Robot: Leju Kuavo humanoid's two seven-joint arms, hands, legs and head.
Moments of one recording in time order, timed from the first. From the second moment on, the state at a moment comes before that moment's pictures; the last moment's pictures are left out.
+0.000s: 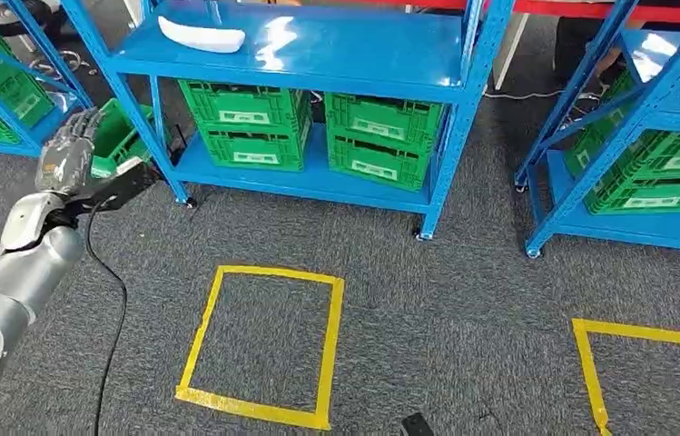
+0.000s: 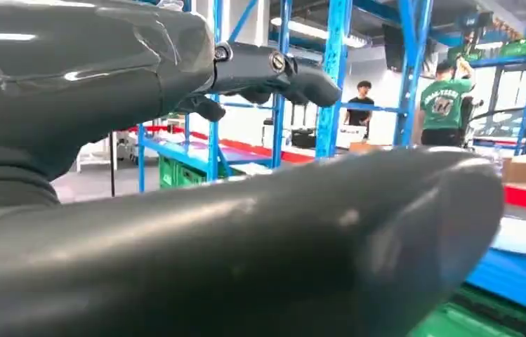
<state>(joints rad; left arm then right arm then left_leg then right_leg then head) -0.82 0.42 -0.52 -0.54 -0.70 0.33 -0.16 -0.06 0.07 0.05 -0.22 0.39 0.04 0.01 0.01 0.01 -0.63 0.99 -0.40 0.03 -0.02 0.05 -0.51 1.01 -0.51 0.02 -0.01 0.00</state>
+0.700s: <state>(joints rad) -0.78 0.41 -0.49 -0.53 -0.71 0.34 -0.14 -0.05 0.06 0.06 -0.22 0.36 0.02 0.01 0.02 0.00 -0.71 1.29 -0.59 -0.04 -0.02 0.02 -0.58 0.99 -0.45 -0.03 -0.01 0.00</state>
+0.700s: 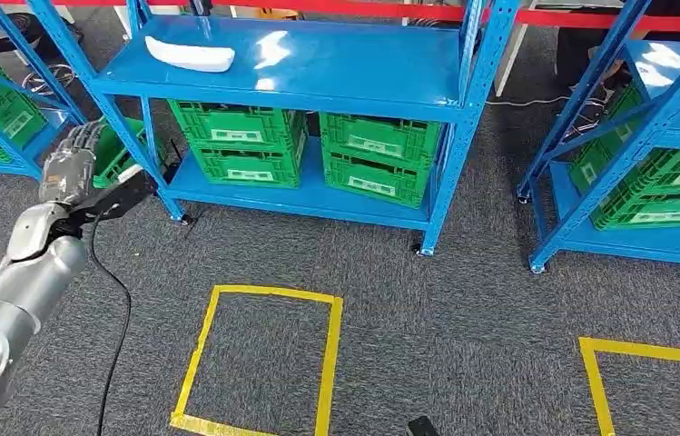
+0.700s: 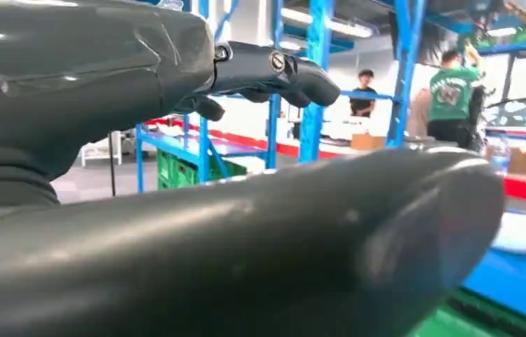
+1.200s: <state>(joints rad) -0.78 0.37 -0.44 -0.49 -0.71 0.38 -0.16 -0.06 0.03 0.07 -0.22 0.36 -0.03 0.04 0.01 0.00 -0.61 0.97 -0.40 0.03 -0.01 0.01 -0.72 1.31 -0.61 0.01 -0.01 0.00</state>
